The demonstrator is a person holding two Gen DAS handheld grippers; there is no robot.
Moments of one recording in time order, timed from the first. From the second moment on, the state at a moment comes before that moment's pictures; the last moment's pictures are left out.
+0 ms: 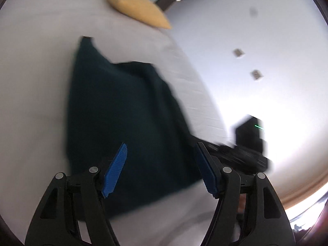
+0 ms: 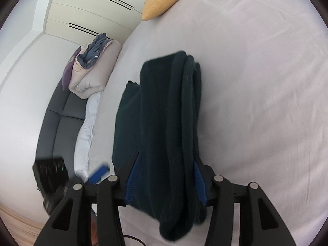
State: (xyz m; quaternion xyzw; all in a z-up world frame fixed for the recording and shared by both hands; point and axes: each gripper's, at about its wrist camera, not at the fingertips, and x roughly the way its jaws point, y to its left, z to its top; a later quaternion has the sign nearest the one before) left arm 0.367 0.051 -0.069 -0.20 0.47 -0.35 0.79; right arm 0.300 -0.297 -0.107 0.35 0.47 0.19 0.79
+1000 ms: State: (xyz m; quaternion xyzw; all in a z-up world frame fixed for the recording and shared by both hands) left arm 0.394 0.122 -0.057 -0.10 0.45 -0.28 0.84; right arm 0.311 -0.300 -0.066 0.30 0.41 0.13 0.85
